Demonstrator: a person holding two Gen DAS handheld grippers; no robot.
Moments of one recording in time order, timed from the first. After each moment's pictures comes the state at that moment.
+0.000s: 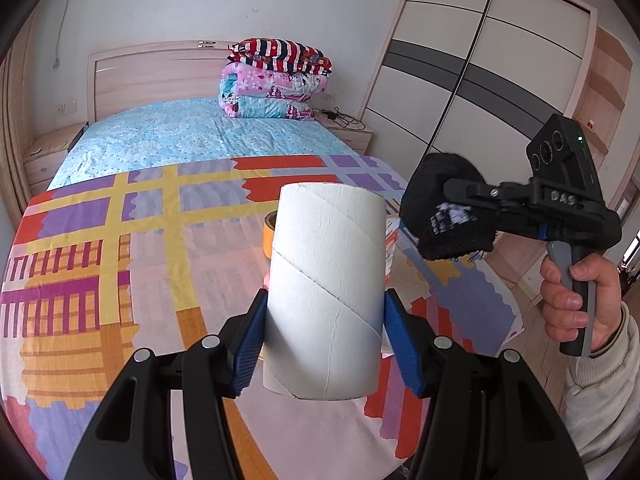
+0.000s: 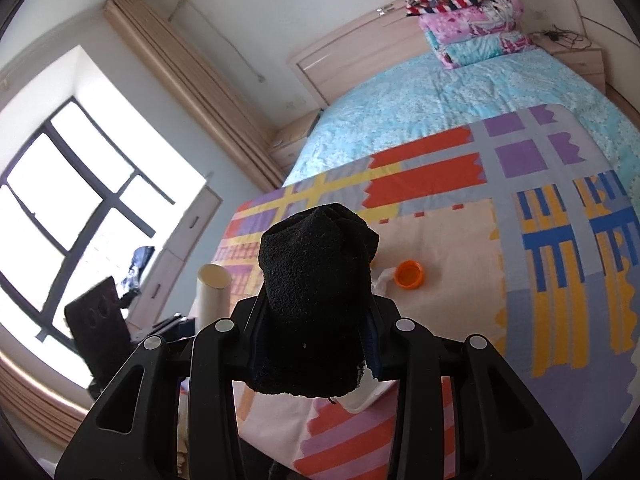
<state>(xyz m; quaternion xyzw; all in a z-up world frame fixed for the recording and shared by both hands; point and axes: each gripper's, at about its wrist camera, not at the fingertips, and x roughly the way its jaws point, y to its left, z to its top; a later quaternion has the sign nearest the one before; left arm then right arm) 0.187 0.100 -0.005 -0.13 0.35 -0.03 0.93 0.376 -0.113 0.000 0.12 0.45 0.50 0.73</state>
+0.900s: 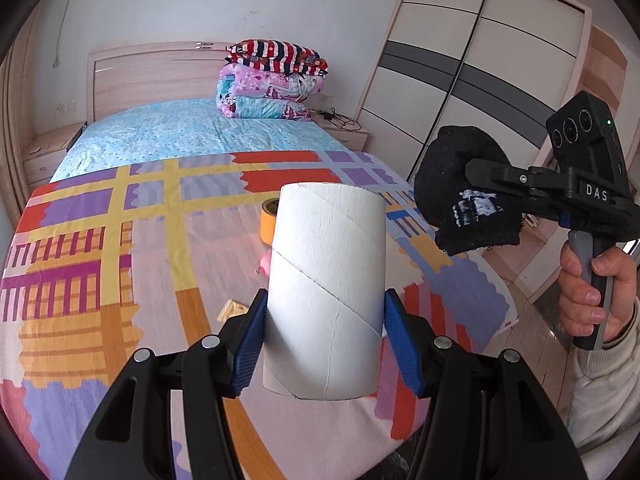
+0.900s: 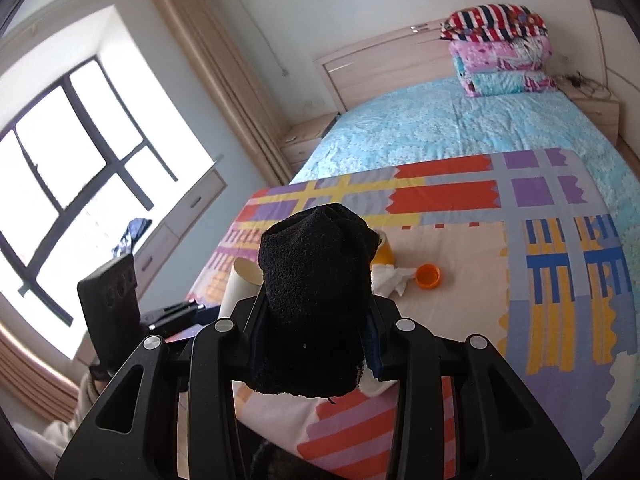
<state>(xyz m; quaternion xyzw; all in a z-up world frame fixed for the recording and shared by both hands) 0.160 0.089 -0.008 -0.13 0.34 -0.03 0.93 0.324 -0.112 0.031 0.04 0.41 0.51 0.75</state>
